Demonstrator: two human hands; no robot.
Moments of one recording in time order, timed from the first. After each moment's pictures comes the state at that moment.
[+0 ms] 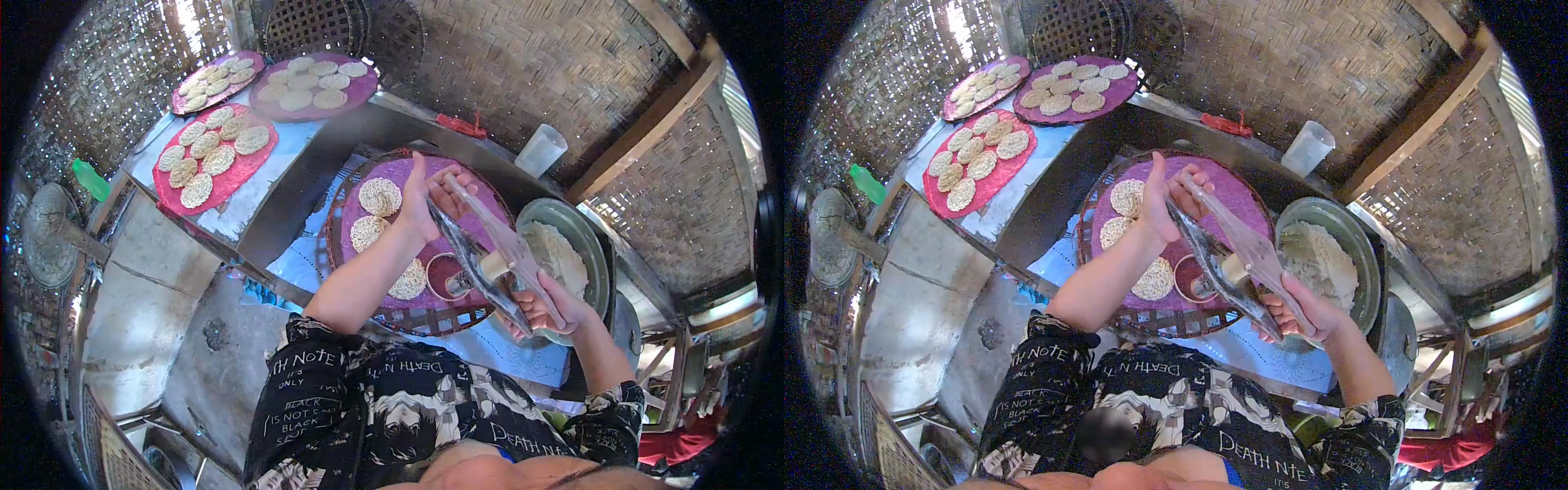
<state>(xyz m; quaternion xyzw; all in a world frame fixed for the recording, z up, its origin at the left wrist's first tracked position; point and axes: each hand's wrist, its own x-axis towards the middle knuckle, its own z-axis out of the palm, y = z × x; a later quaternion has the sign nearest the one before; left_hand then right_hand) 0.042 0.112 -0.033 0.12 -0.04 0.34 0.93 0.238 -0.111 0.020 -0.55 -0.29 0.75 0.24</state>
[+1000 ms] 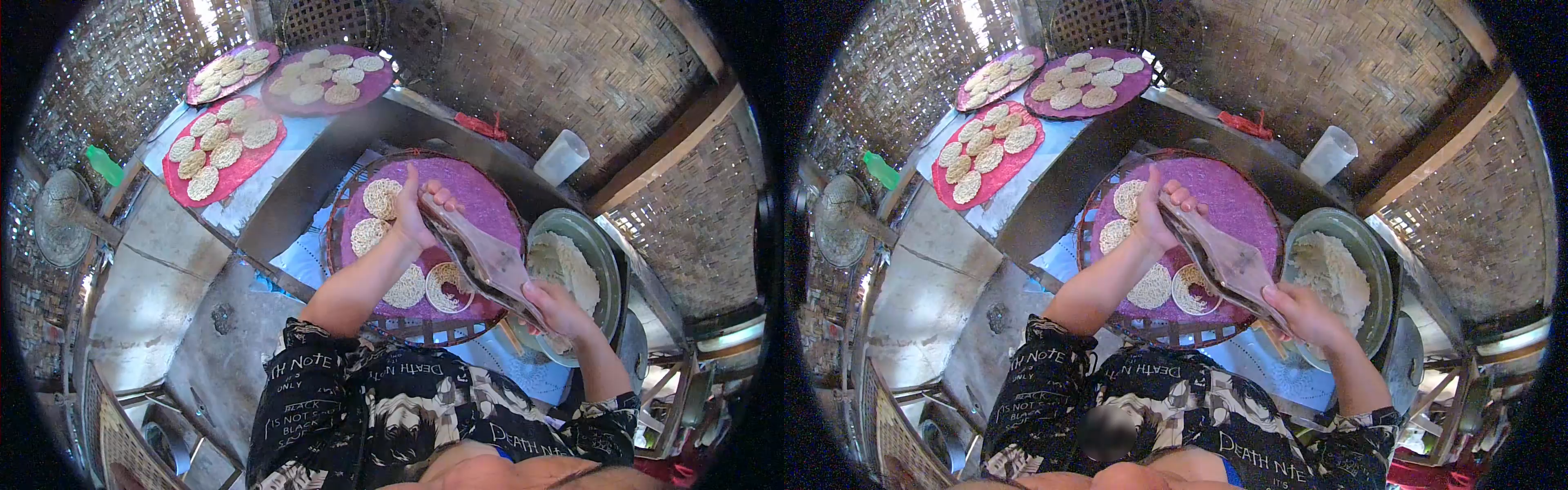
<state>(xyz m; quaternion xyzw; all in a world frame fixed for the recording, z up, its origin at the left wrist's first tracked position) 0.044 0.120 -0.058 0.07 0.00 0.41 0.91 0.228 -0.079 0.041 -0.69 -0.45 0.53 0.19</state>
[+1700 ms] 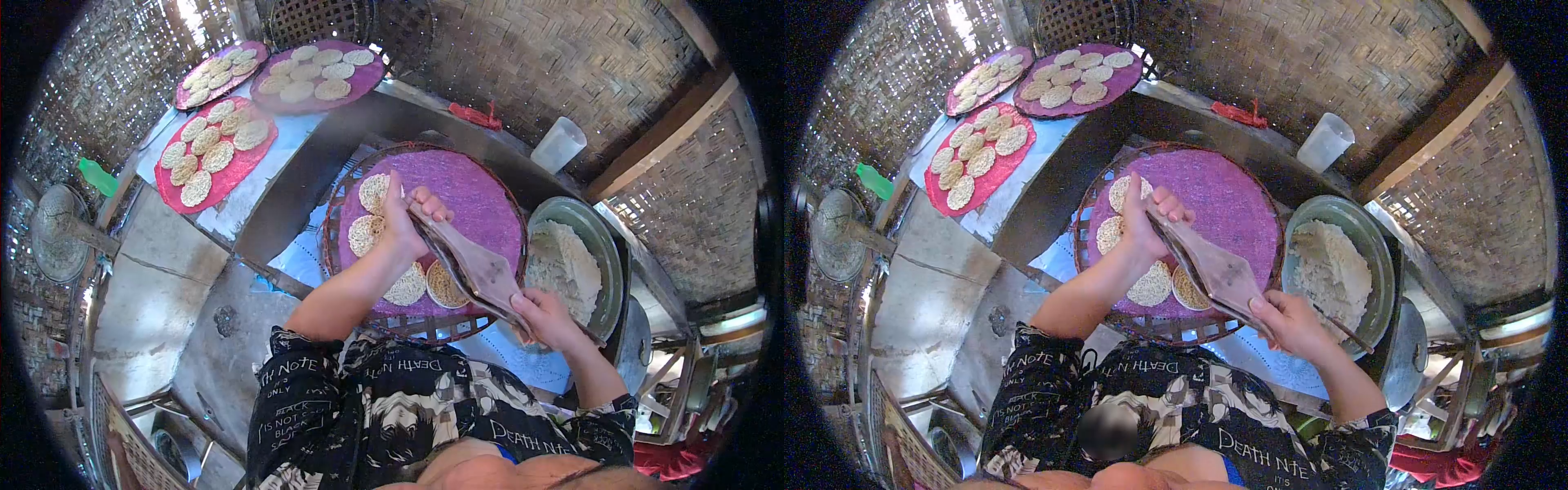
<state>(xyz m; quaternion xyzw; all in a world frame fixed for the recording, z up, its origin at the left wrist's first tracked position) 0.026 0.105 -0.056 0.03 0.06 0.39 0.92 0.200 -0.096 0.037 -0.72 -0.45 0.48 0.20</state>
